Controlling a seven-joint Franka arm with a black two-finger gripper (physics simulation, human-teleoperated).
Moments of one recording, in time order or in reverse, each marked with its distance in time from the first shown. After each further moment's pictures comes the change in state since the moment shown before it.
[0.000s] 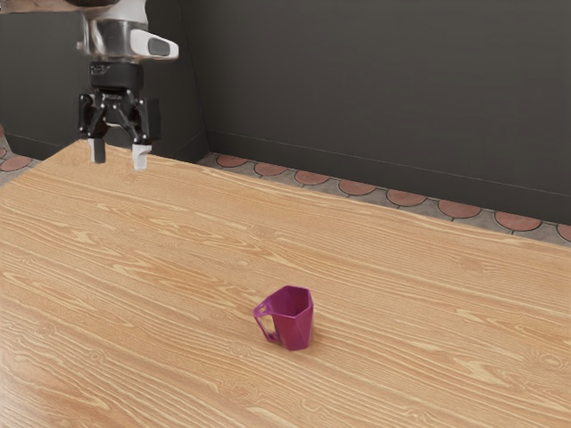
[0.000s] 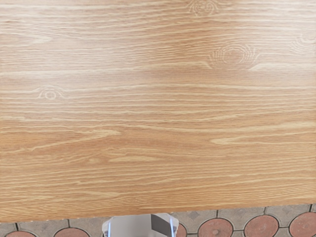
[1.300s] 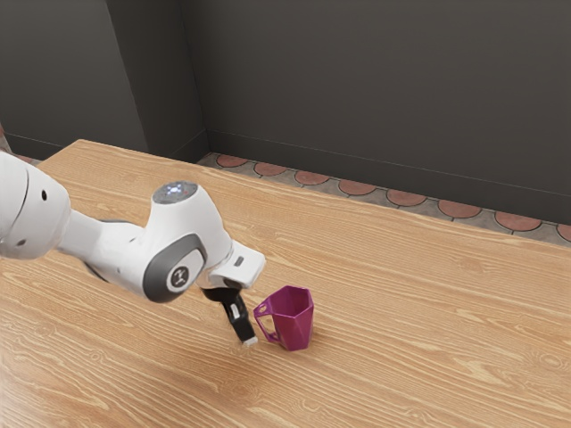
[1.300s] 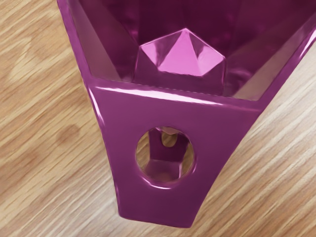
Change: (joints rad) arm -0.278 -0.012 0.003 -1.067 -0.085 1.669 0.588
